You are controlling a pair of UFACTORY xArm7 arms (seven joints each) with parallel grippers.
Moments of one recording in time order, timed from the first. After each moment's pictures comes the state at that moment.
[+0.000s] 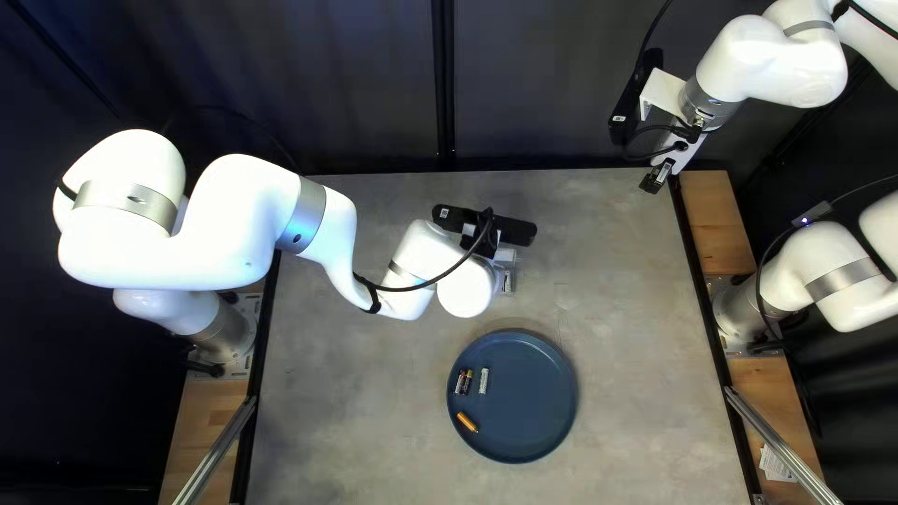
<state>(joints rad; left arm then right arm) -0.12 0.26 0.12 1.04 0.74 0.88 -1.93 0.30 -0.87 -0.58 0.73 -0.55 1.49 0.43</state>
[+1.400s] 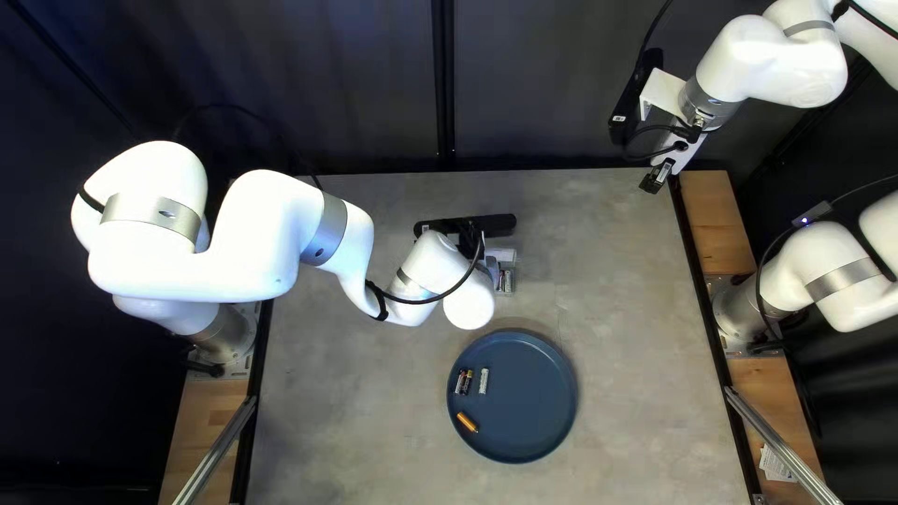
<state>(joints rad) -0.18 0.38 0.16 1.08 0.85 0.89 -2.27 0.30 -0.87 -0.58 0.73 -0.55 1.49 0.43</state>
